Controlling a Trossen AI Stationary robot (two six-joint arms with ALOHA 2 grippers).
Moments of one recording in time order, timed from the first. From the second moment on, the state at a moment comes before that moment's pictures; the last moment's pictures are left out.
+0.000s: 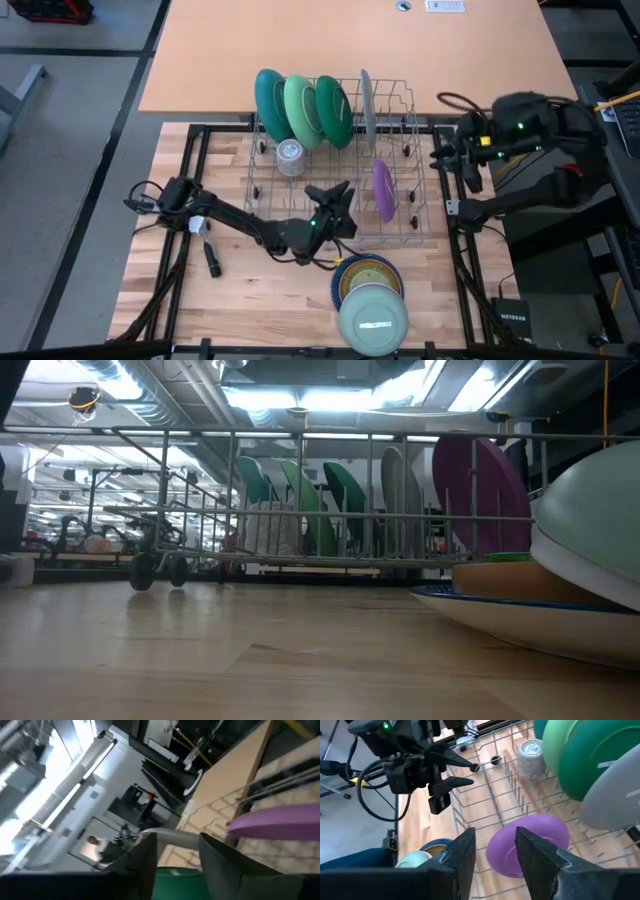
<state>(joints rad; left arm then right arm) -0.31 2.00 1.50 0.76 -1.29 1.19 -0.10 1.10 1.90 -1.45 -0.07 0.26</state>
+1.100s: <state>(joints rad) -0.68 2.00 1.50 -0.01 -0.65 -0.01 1.04 1.59 1.34 -0.90 0.60 1.11</state>
